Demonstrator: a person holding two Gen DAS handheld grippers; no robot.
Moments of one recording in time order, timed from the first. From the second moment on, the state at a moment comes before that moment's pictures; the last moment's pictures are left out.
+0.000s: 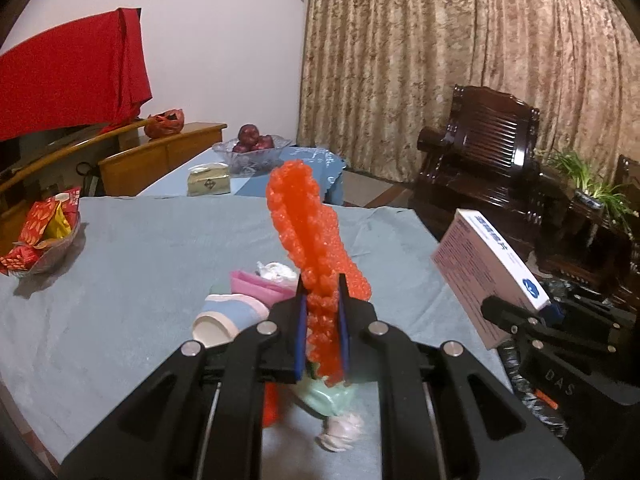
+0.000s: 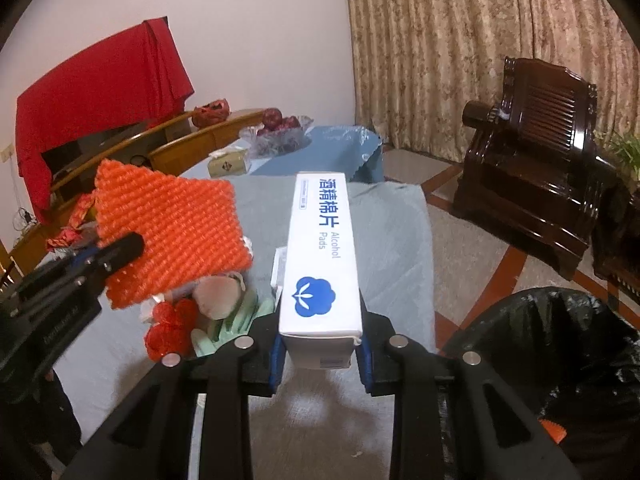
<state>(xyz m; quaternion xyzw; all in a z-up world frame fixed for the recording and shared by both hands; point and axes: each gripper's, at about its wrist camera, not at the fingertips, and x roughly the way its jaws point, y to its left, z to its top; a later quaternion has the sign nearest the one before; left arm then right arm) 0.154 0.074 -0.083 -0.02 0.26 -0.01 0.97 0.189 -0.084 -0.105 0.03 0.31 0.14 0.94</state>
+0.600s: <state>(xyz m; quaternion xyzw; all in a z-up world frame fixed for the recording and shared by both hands) 0.127 0.012 -0.060 0.00 0.24 -0.08 0.97 0.144 -0.152 -0.065 0.04 0.28 0.09 0.96</state>
